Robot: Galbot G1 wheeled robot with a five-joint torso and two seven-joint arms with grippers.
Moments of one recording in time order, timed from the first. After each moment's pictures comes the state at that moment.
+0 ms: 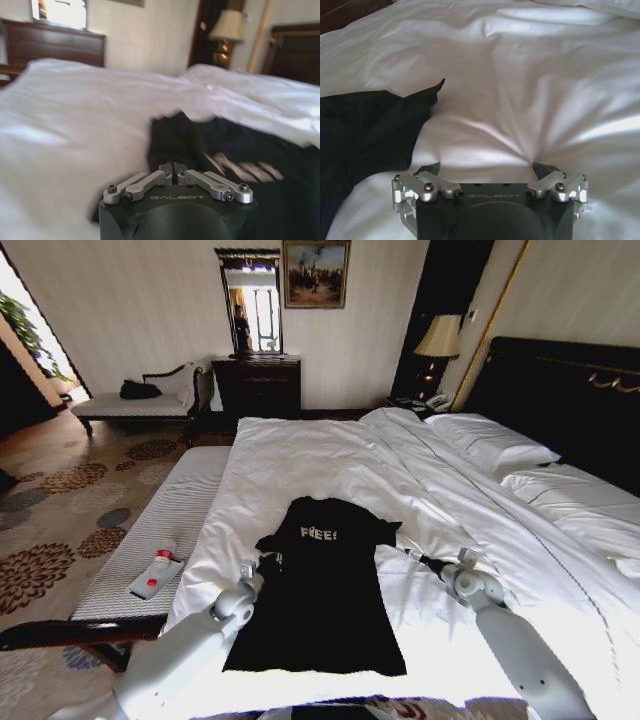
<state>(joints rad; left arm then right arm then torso) 0.84 -0.92 0.15 -1.62 -0.84 0.03 -0.23 -1.06 0.93 0.51 1.46 1.09 -0.53 0.18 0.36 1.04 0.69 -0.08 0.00</state>
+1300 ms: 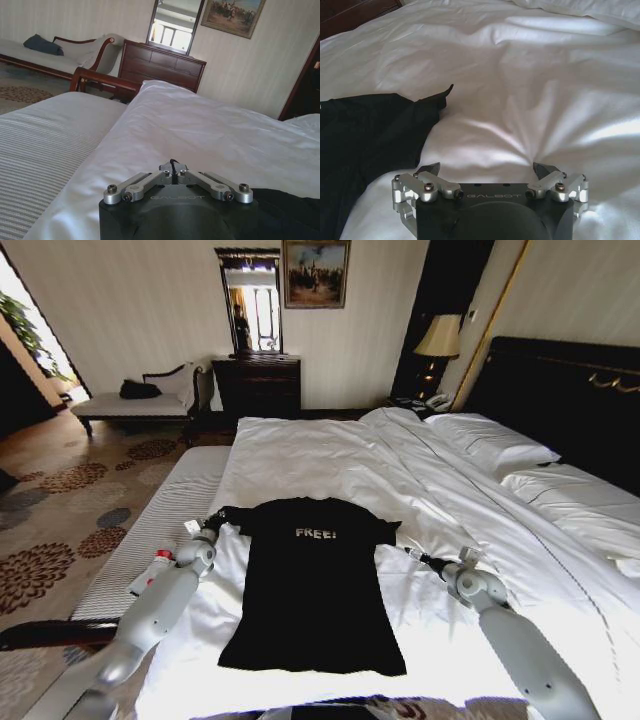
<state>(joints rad) 0.65 -1.02 -0.08 -1.21 -0.96 0.01 -0.20 -1.08 0.91 0.52 1.51 1.10 -0.53 0.17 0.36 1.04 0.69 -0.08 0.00</state>
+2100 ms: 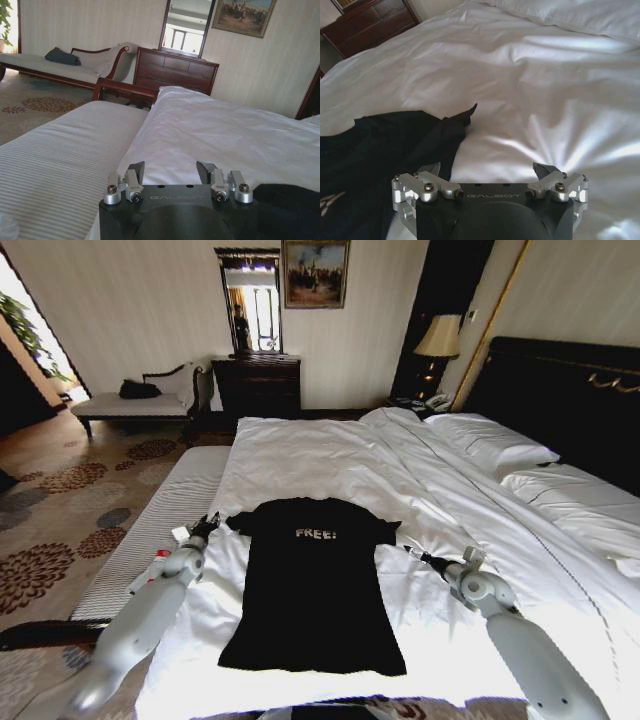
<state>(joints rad) 0.90 -0.88 -0.23 -1.49 -0.97 0.06 -0.29 -1.10 0.90 0.54 1.58 1.16 -0.53 0.17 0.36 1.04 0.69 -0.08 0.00</state>
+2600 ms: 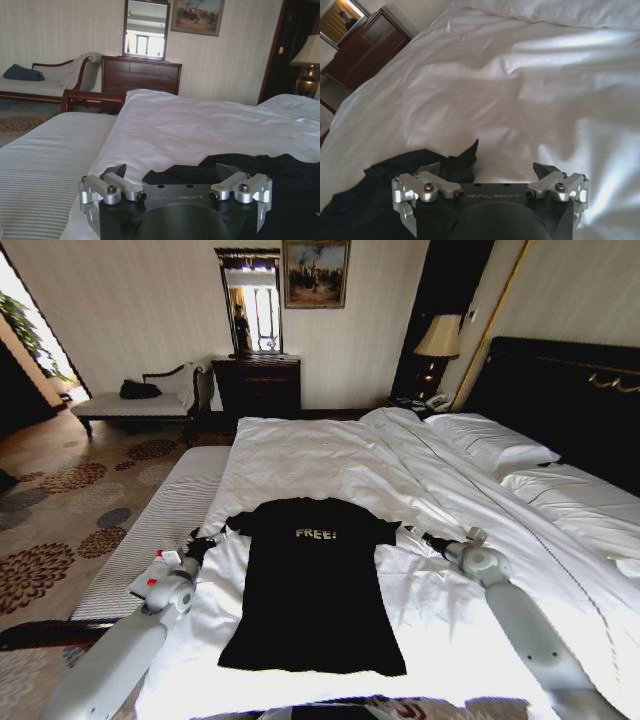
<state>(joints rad) 1.12 -0.83 -0.26 -1.72 -0.85 0.01 -0.27 -0.85 0.89 0.49 1.36 1.44 -0.60 0.22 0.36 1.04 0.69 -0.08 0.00</state>
